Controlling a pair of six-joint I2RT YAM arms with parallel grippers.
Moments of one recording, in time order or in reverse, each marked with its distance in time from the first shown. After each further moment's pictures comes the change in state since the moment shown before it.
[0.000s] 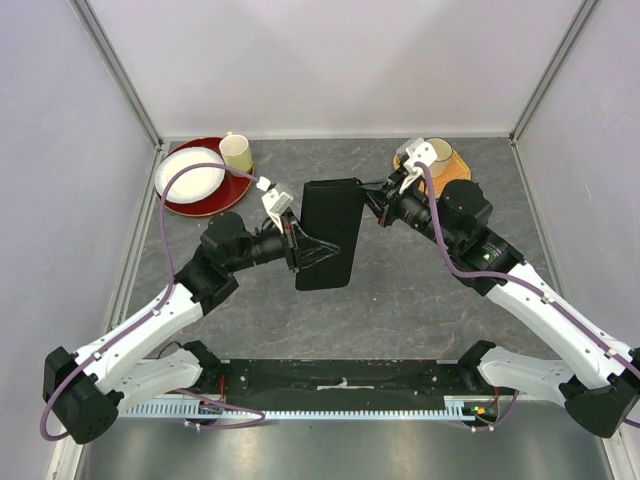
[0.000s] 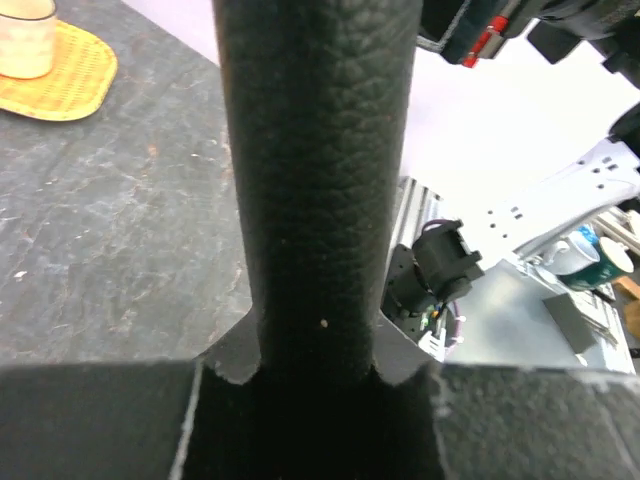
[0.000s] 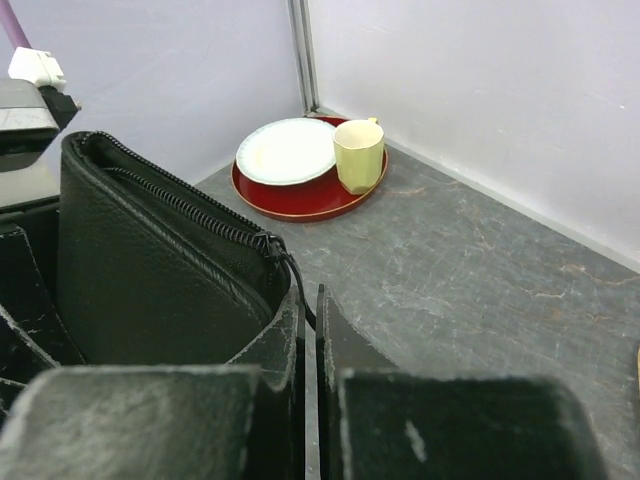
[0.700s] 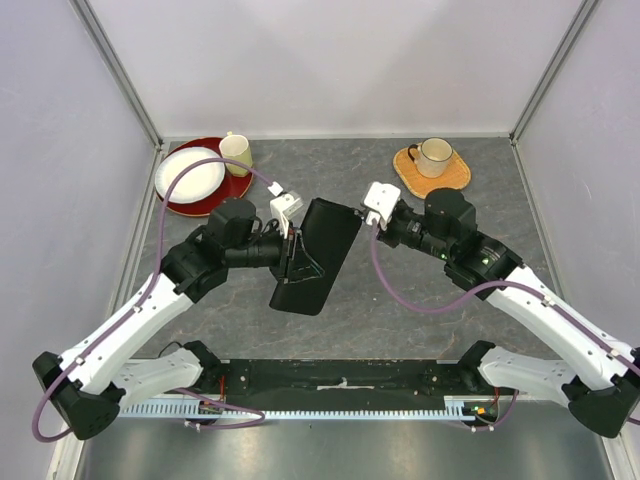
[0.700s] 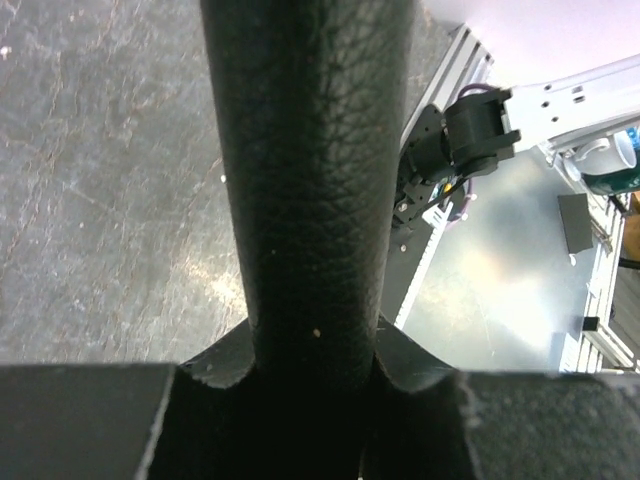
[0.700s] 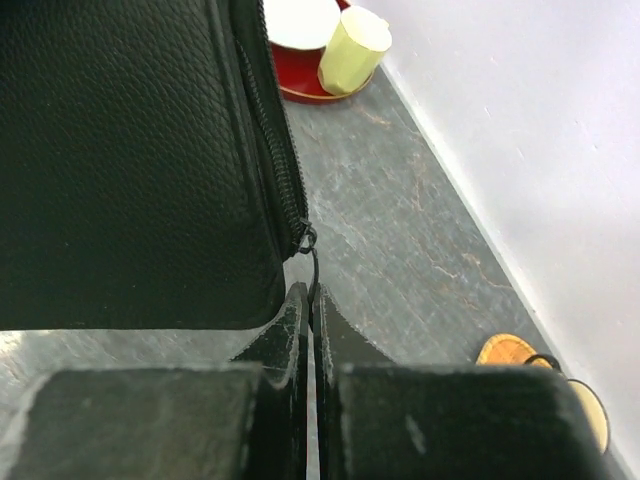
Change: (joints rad) left arm -0.004 0.015 0.273 -0.742 -0.022 0.139; right arm 0.040 -0.024 -0.015 -0.250 -0.063 -0.554
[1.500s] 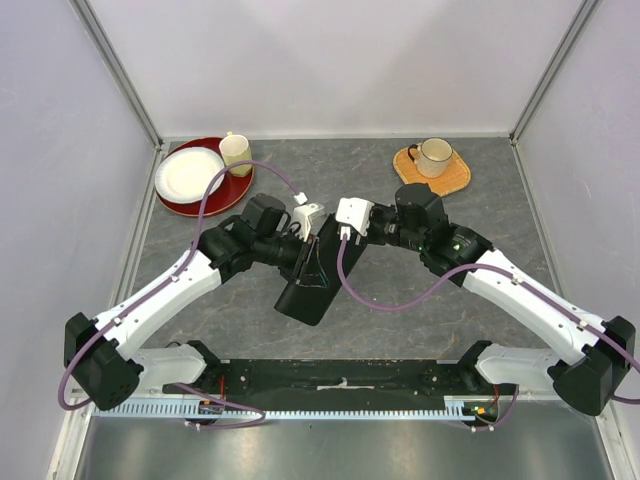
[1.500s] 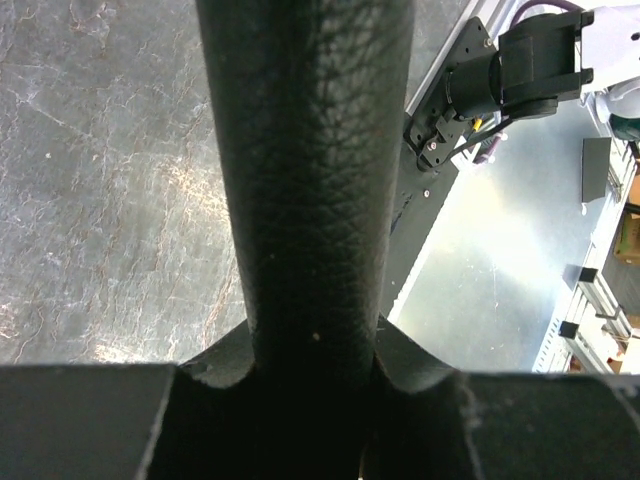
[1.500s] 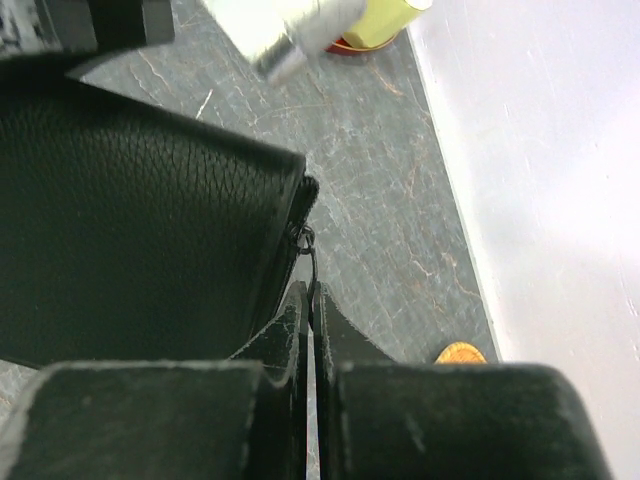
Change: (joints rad) left arm 0.009 0.206 0.002 -0.090 0.064 0.061; right arm 0.006 0.146 0.008 -0.035 -0.001 -0.287
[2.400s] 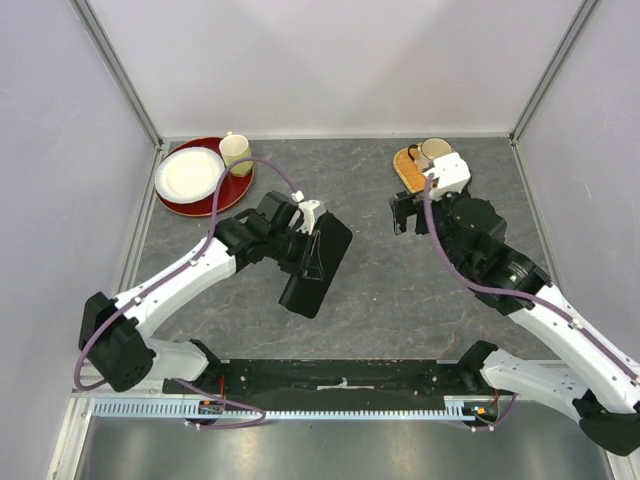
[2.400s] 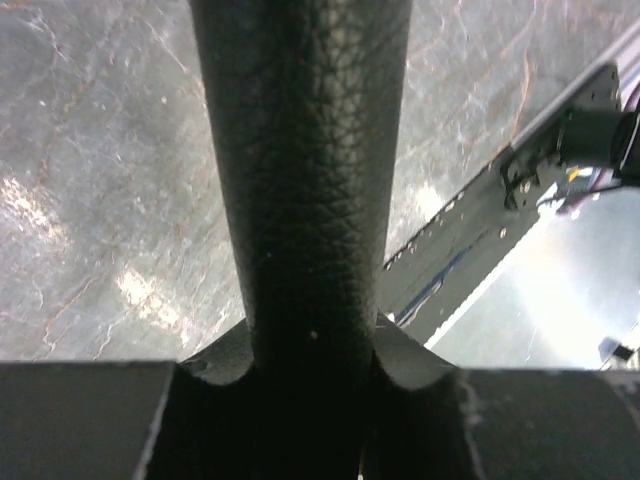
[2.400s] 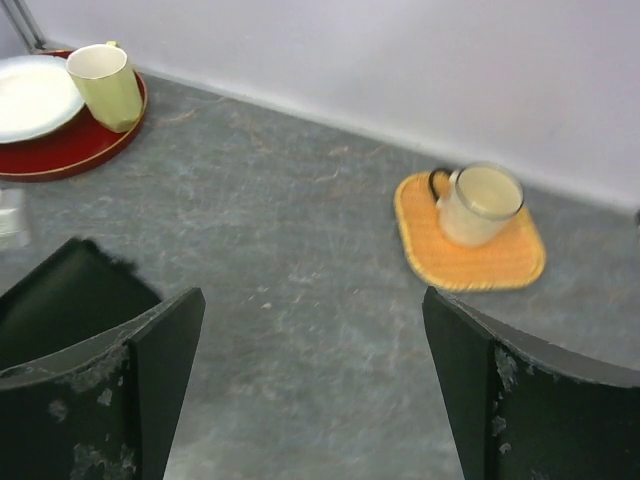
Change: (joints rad) left arm -0.001 0.109 0.043 -0.087 -0.222 -0.076; right arm -0.002 -0.250 -0.007 0.009 0.628 0.668
